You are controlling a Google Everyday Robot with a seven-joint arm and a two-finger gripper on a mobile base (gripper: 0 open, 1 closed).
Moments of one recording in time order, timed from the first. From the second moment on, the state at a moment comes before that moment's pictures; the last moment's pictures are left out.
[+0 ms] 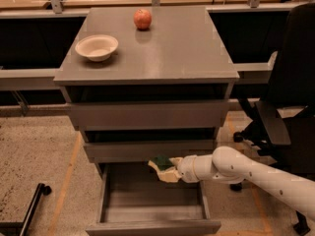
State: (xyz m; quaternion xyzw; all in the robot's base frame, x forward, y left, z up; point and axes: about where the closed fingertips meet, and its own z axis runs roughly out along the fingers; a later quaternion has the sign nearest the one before) arm 0.547 -0.032 0.482 -0.38 0.80 0.35 0.32
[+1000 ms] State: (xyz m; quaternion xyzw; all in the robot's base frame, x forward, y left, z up) arm 0.554 -0.037 0.435 -0.40 0.82 0.27 0.30
